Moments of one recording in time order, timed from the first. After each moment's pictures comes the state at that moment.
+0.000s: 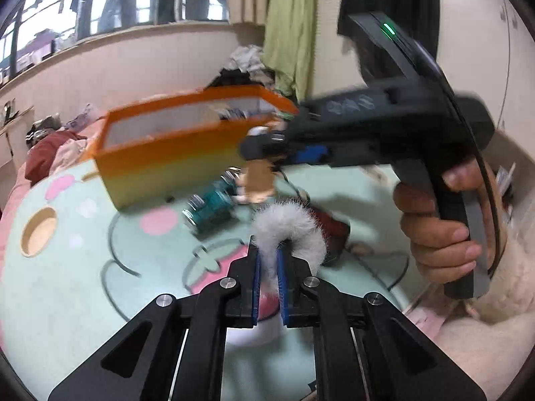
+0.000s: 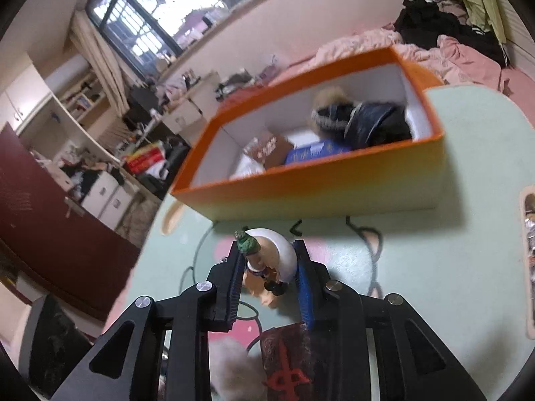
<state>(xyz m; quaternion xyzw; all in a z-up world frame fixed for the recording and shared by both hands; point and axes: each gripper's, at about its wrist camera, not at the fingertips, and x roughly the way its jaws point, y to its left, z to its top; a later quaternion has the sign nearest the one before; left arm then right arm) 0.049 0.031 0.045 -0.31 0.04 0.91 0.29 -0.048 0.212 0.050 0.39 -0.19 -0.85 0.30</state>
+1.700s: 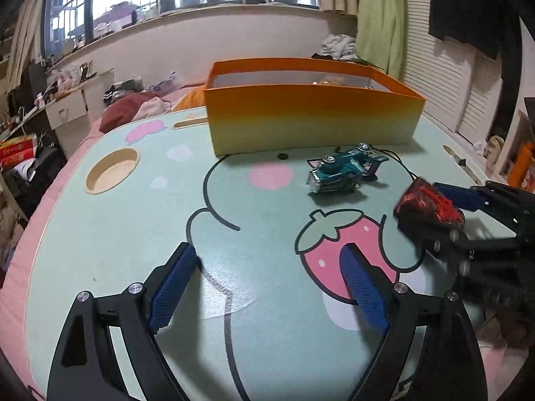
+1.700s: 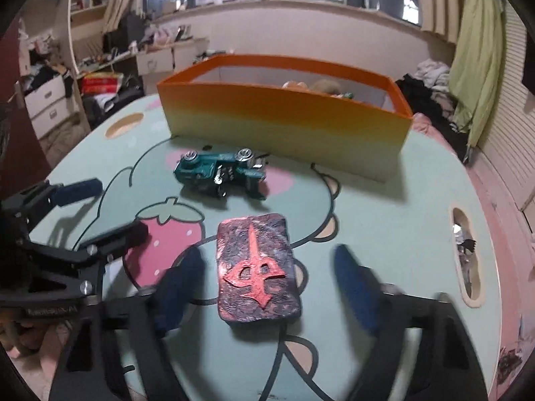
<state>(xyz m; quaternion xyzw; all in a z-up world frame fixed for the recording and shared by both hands) 0.038 0.008 0.001 -0.35 0.03 0.93 0.09 0.032 0.185 0.000 0.34 0.09 -0.92 0.19</state>
